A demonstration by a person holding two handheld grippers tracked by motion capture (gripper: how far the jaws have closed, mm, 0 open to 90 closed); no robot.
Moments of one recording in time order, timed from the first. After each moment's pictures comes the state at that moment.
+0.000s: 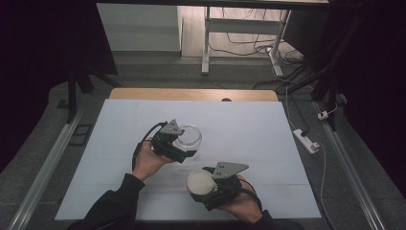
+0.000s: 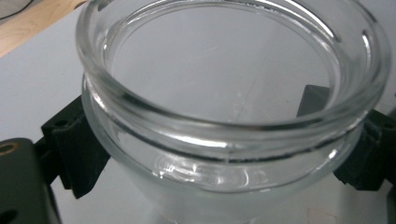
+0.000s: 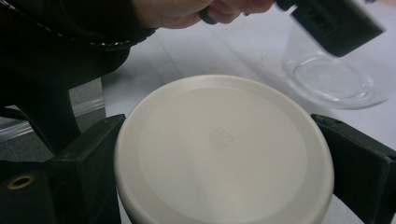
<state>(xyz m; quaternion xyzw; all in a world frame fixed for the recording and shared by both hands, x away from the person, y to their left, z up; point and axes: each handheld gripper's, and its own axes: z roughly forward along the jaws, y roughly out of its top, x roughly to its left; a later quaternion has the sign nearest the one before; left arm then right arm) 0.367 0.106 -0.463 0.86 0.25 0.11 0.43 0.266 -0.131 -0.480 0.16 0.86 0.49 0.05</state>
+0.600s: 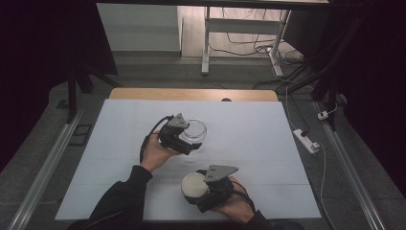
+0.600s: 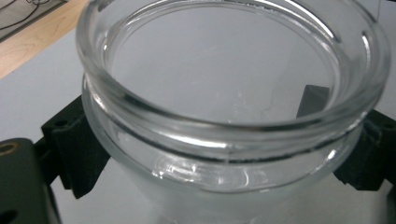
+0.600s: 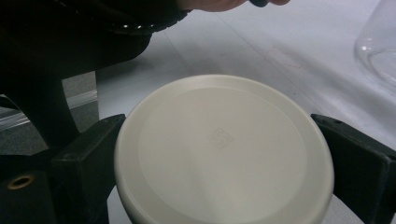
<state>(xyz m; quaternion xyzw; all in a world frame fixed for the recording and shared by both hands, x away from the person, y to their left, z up) 0.395 0.092 -0.468 0.86 0.25 0.12 0.44 0.268 -0.114 -0.502 0.15 0.87 0.47 0.05</state>
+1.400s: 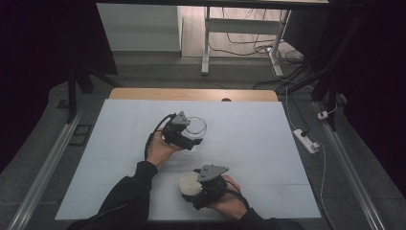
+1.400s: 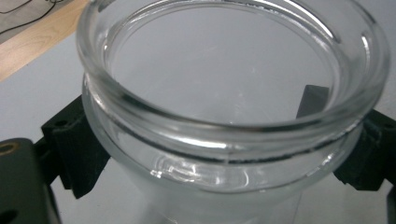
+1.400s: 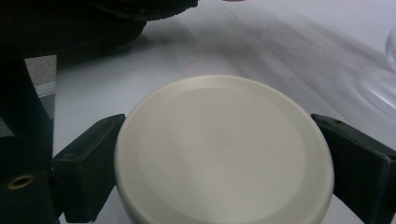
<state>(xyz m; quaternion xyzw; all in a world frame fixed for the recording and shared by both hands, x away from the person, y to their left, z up) 0.423 0.090 -0.495 0.85 0.26 0.14 0.43 0.281 -0.101 -0.527 0.15 0.88 0.45 0.08</state>
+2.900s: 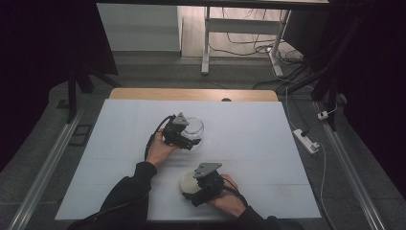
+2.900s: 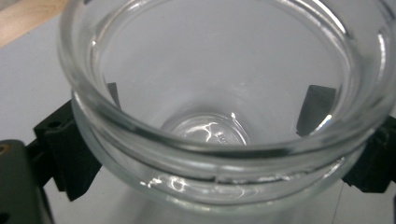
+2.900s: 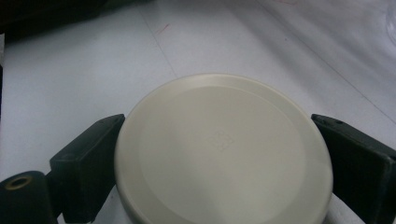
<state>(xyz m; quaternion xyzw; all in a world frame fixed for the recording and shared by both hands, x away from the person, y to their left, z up) 0.434 0.091 -0.514 0.85 0.29 0.13 0.41 0.294 -0.093 -0.540 0.17 0.90 0.39 0.07</state>
